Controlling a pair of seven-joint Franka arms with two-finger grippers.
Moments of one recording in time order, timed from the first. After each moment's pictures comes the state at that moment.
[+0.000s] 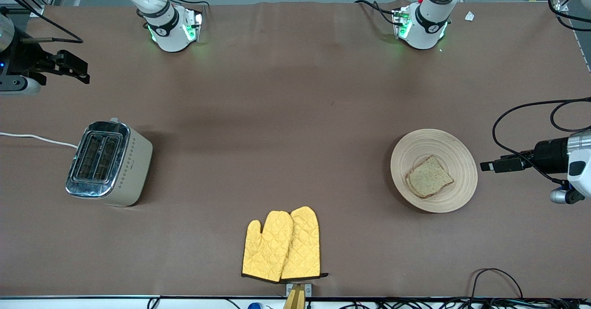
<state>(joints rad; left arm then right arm) 0.26 0.44 -0.21 -1.36 -0.32 1.63 -0.18 -0.02 -0.02 0.09 -1.50 -0.04 1.36 0.01</state>
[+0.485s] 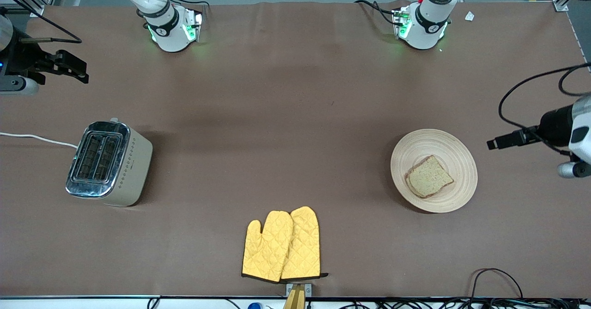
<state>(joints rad) 0.19 0.28 -0.22 -1.35 -0.12 1.52 -0.23 -0.02 -0.02 0.08 -1.50 -0.04 1.35 0.01</state>
